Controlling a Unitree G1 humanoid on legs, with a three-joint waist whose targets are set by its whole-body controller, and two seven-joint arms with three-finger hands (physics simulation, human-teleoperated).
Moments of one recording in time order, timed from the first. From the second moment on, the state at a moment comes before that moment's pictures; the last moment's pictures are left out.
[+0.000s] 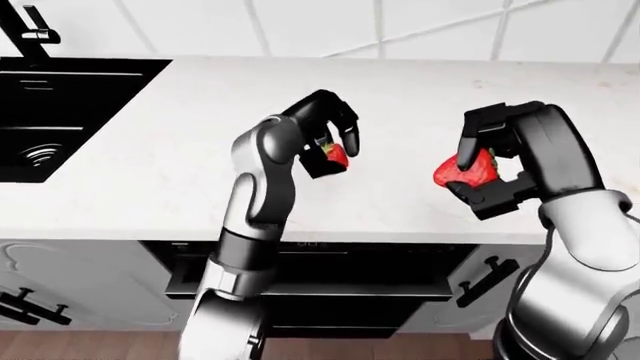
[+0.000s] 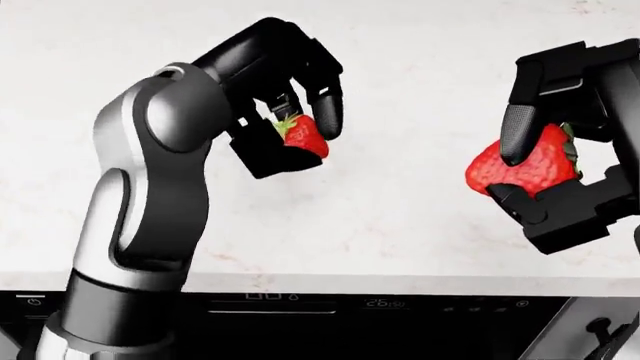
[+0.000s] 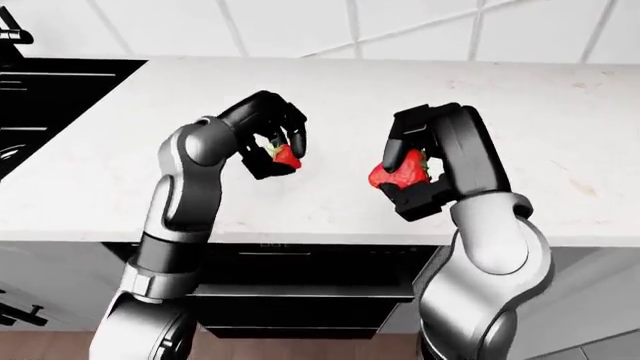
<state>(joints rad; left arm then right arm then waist) -0.94 0.01 -0.07 0.16 0.84 0.43 -0.75 -0.51 -0.20 -0.08 -0.79 -0.97 0.90 0.77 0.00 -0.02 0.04</state>
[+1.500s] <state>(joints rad) -0.95 0.22 0.03 -0.39 0.64 0.82 -0.84 -0.62 -0.17 -0.05 -0.84 -1.14 0.95 0.96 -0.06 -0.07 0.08</state>
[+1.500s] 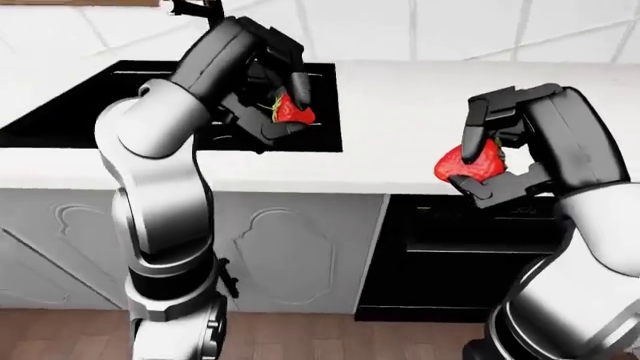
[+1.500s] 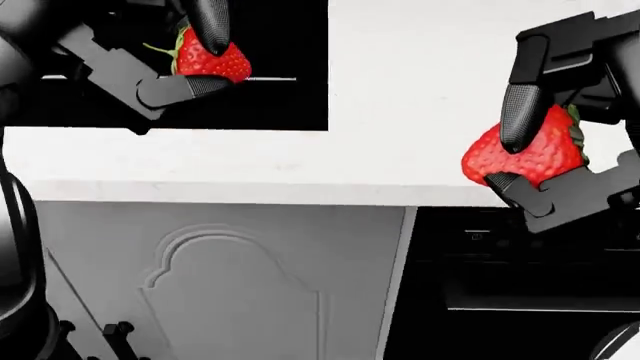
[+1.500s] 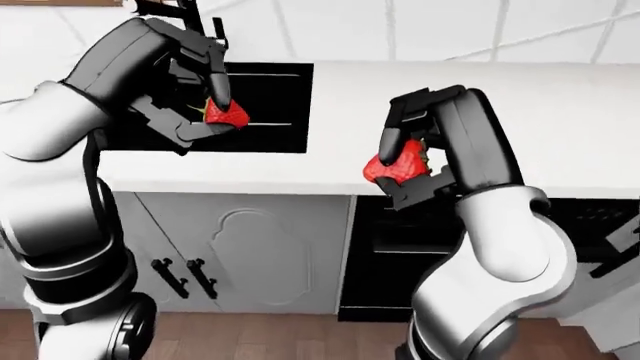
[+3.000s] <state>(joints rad) -0.95 0.24 0.02 -0.39 0.61 0.83 -0.84 -0.62 -0.18 -0.07 -0.87 -1.08 0.97 0.88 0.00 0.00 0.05</state>
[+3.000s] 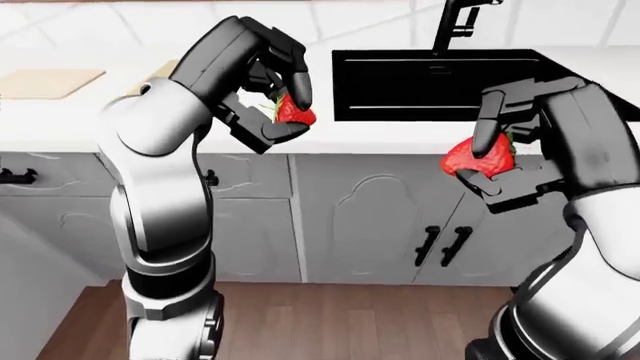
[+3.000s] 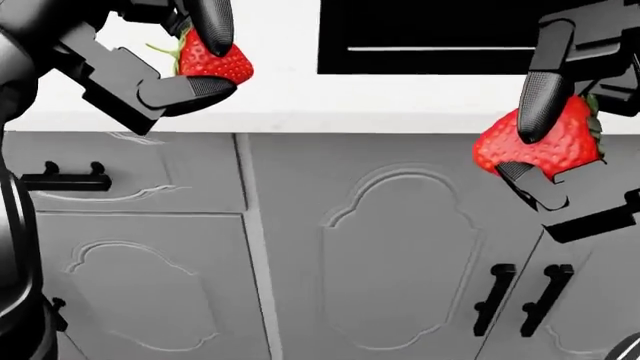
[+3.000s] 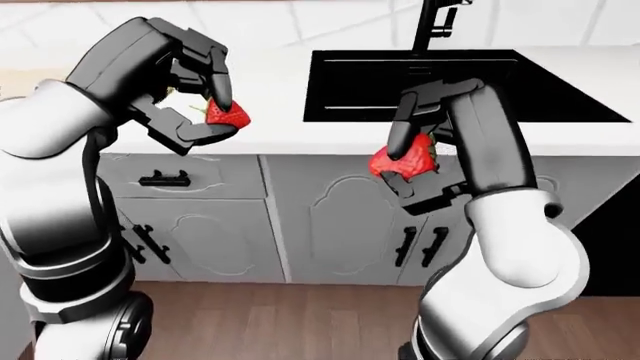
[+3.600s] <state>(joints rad) -0.92 0.24 0.01 -0.37 0.60 0.83 -0.85 -0.59 -0.18 -0.07 -0.86 -1.08 0.98 0.87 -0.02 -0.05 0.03</state>
